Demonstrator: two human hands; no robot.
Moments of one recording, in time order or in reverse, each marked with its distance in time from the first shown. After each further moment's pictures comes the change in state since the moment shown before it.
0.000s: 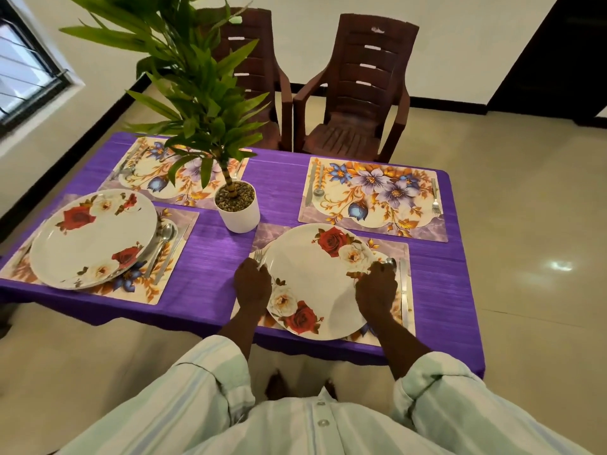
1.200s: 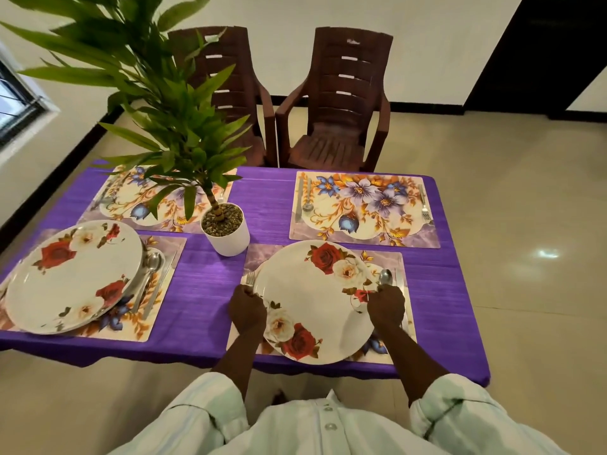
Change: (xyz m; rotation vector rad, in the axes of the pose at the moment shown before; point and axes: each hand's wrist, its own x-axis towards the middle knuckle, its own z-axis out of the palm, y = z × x) left_hand 0.000 0.011 0.001 -0.204 0.078 -0.157; right_hand 0.020 0.021 0.003 0.271 -0.054 0.346
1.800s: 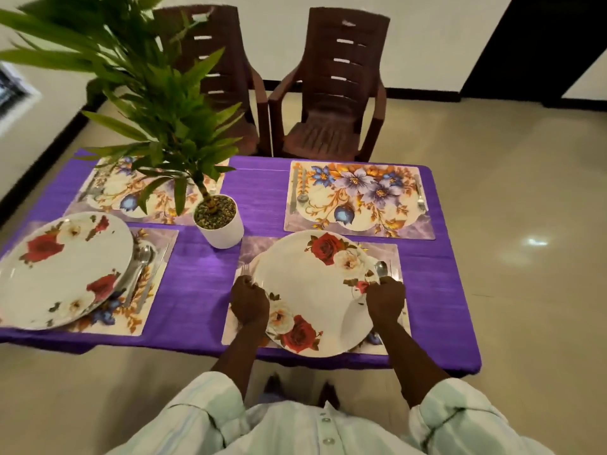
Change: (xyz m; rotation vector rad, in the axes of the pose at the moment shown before) left_hand -0.001 0.008 0.010 -0.003 -0.009 -0.032; right_hand 0.006 0.003 0.004 0.090 0.050 0.074
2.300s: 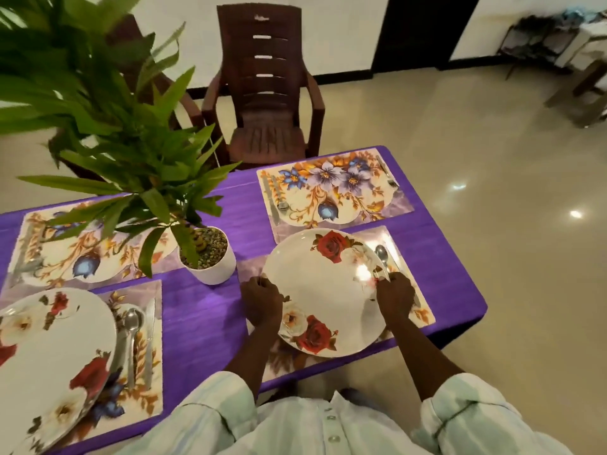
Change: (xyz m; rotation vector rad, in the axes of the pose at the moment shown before) left_hand 0.064 0.026 0.003 0.135 -0.240 0.204; right_hand -0.059 -0.014 0.014 0.084 0.256 0.165
